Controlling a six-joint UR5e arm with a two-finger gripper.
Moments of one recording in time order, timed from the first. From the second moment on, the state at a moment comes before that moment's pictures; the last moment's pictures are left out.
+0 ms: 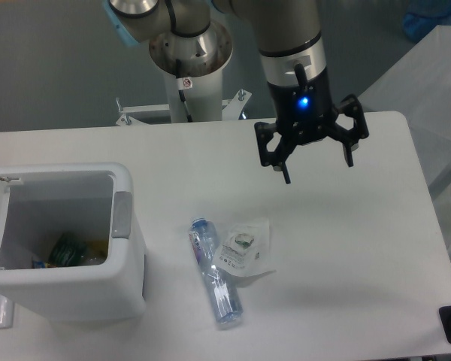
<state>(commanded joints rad) 2.54 -1.71 -1.46 -1.06 1.65 0.44</state>
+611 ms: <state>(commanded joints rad) 2.55 -1.72 -1.48 -1.05 1.60 0.44</state>
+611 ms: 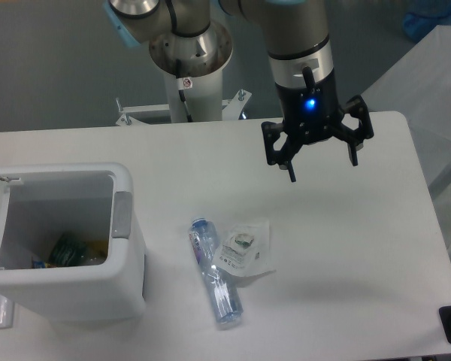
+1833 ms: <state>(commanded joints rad) 2.58 -1.92 -1.52 -0.74 1.31 0.06</state>
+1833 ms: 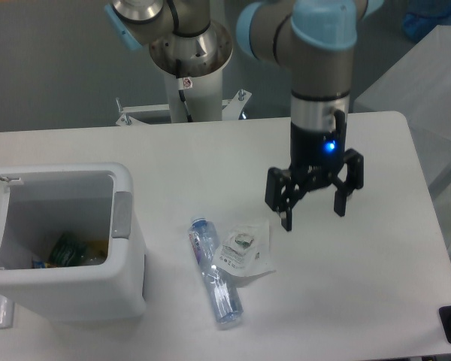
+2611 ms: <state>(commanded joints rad) 2.45 -2.15 -1.45 -0.70 1.36 0.01</state>
